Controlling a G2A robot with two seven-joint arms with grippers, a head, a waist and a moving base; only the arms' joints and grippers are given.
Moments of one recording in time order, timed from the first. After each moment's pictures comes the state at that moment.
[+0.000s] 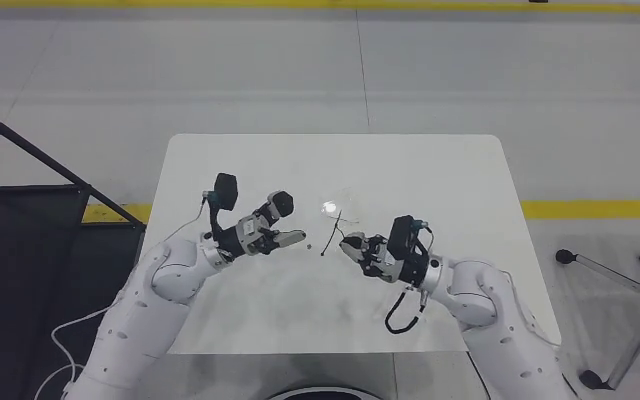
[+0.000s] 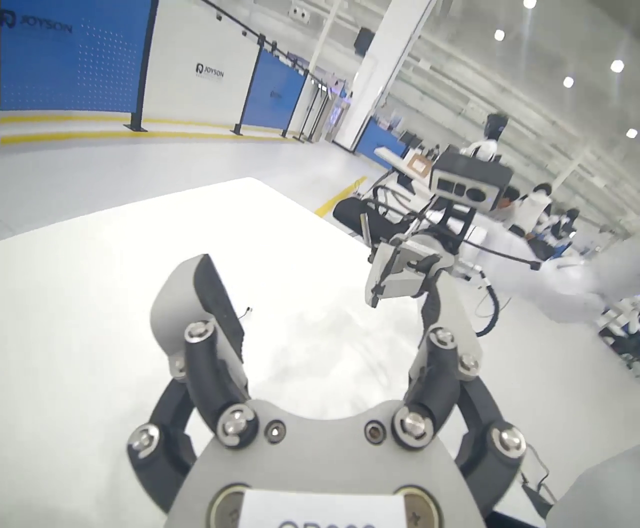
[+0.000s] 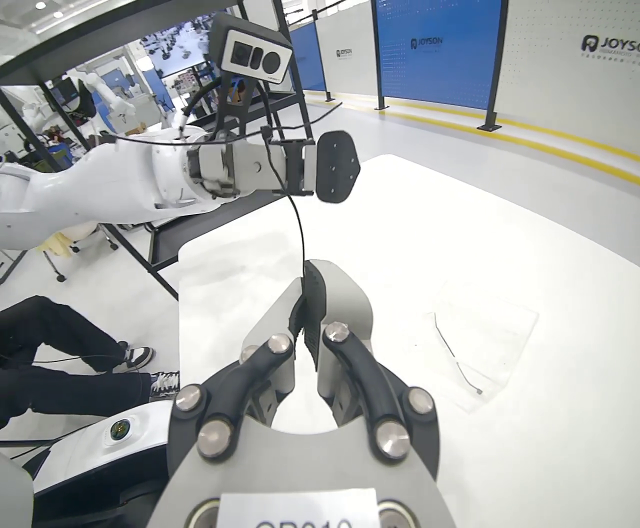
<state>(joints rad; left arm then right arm) 1.15 -1.08 -1.26 -1.49 0.38 -0.92 -0.28 -1.17 -1.15 1.17 -1.64 -0.81 -0.87 0.29</state>
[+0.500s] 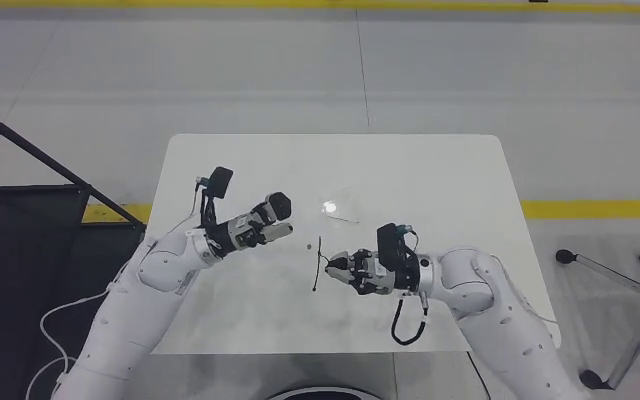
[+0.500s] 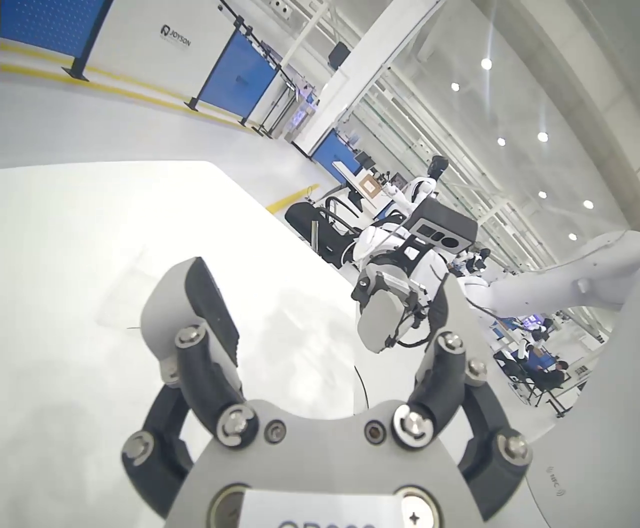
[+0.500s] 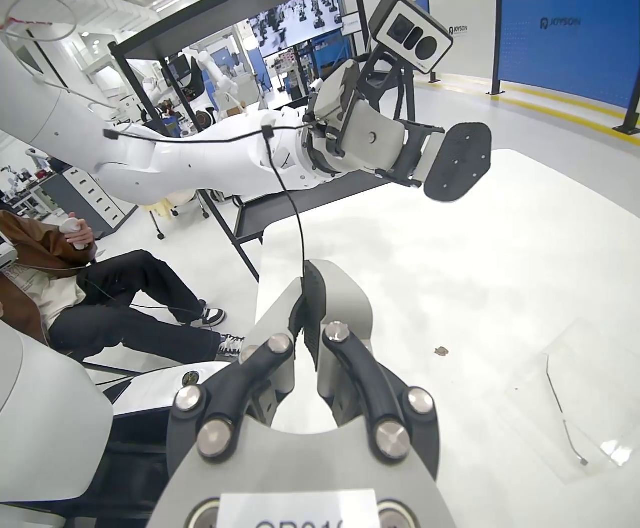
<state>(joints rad) 1.10 -1.05 -1.24 -1.45 -0.01 -0.88 -0.60 -1.05 -1.11 1.04 -1.59 -0.57 -1.01 0.44</state>
